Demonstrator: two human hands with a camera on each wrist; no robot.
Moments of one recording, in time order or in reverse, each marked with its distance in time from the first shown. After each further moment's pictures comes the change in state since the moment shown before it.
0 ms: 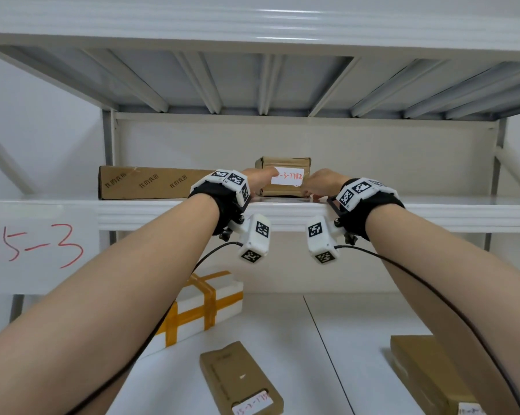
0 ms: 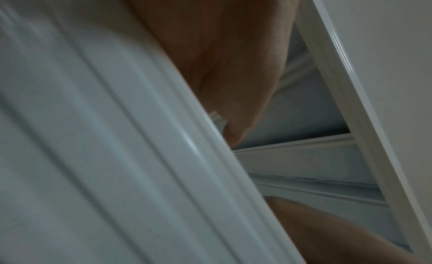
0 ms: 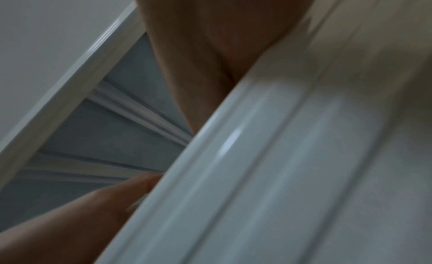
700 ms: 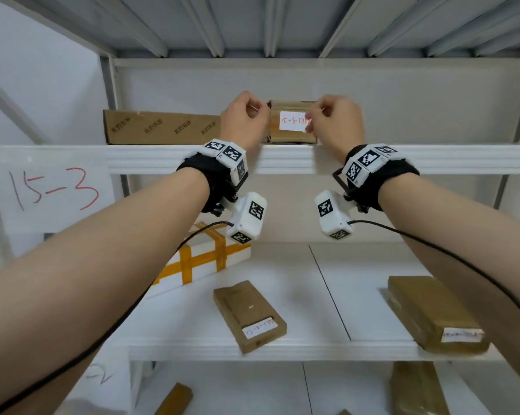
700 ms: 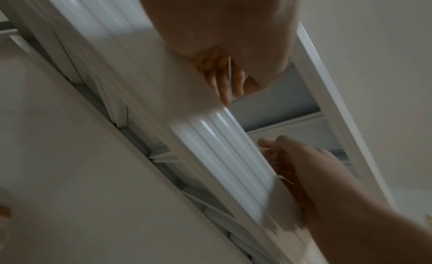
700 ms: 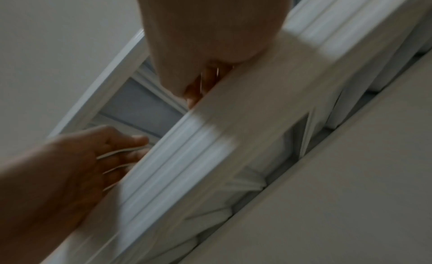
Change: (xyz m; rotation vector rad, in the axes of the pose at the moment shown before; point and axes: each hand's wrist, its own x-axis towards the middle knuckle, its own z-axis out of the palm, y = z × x) left_hand -0.025 -0.034 0.004 -0.250 0.456 0.424; right_hand -0.039 0.004 0.024 0.371 0.545 -0.268
